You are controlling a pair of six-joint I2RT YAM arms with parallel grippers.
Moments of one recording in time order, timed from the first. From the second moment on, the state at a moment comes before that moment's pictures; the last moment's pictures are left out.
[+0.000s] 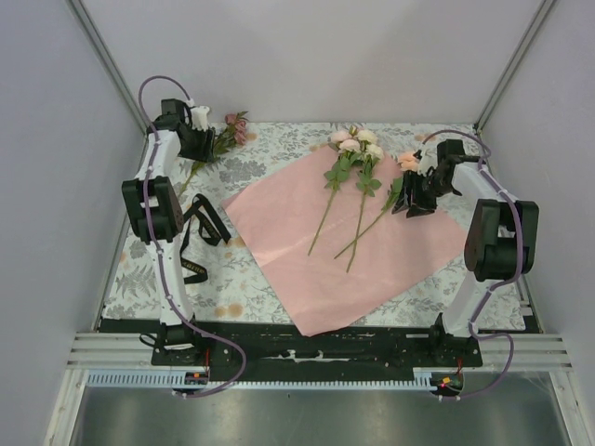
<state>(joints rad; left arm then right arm) 0.11 2.37 2.19 -0.76 0.27 0.31 -0.09 1.85 1.37 -0.79 -0.49 0.00</state>
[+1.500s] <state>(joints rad) 0.22 2.43 2.09 -0.77 0.30 0.47 0.06 2.13 1.63 -0.63 -0.48 0.19</state>
